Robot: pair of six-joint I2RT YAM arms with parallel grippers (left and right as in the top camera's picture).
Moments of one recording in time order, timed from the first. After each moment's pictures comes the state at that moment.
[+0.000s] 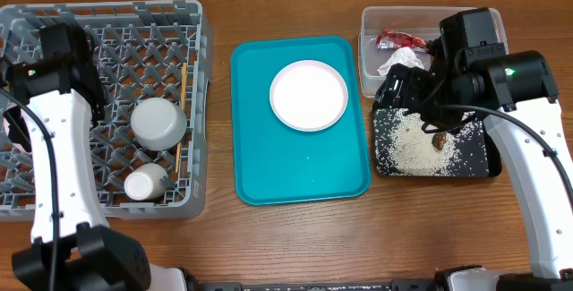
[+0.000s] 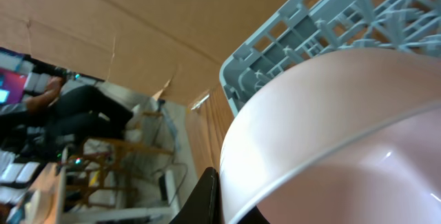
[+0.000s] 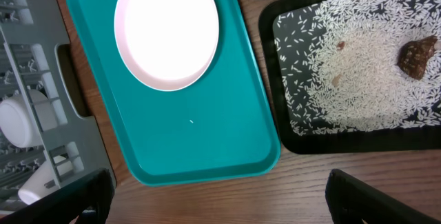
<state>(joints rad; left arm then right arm) 0.32 1.64 1.58 -1.28 -1.04 -0.44 0.18 1.52 1.61 -1.31 -0.25 0.51</state>
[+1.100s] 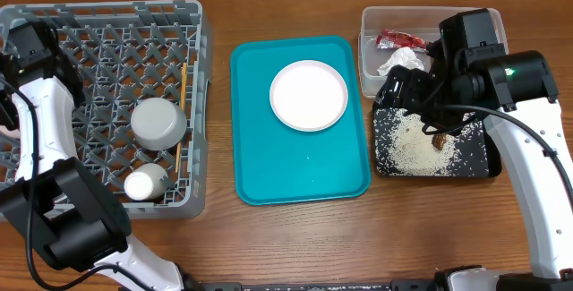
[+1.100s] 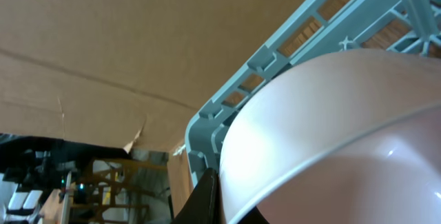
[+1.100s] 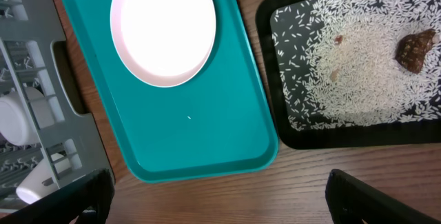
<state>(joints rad) 0.46 1.90 1.58 -0.73 -1.03 -0.05 0.18 1.52 1.61 -1.32 -0.25 0.51</state>
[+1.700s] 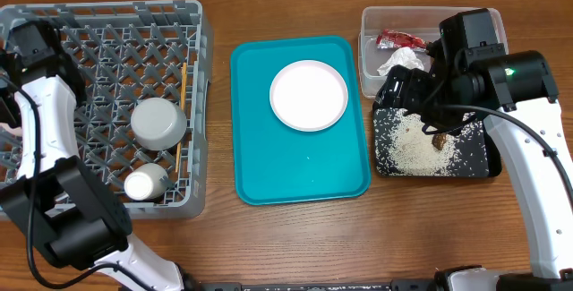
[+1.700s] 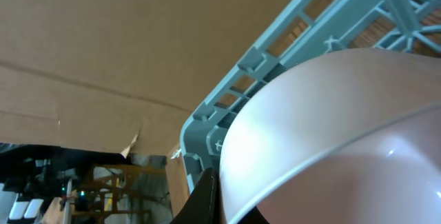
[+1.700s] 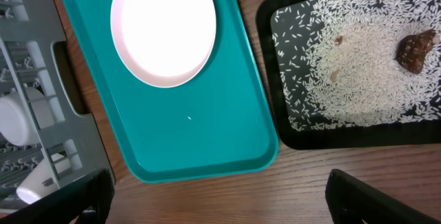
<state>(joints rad) 0.45 1.91 1.58 -0.74 -1.02 -0.04 0.18 1.52 1.61 -1.32 -0.25 0.51</state>
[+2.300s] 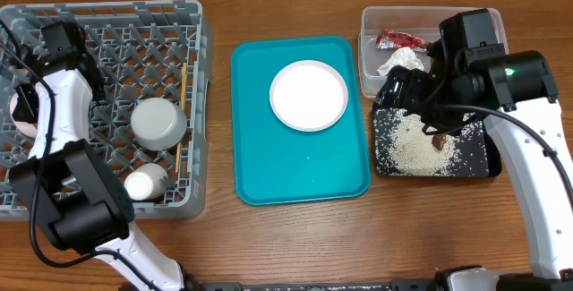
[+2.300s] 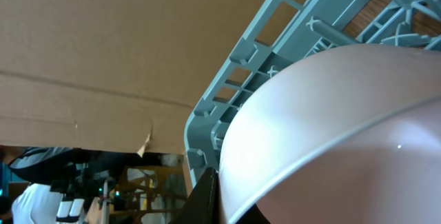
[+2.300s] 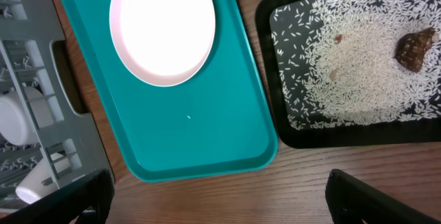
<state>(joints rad) 0.40 1.98 1.58 -0.76 -1.13 -0.04 0.18 1.52 1.61 -1.33 -0.25 0.51</state>
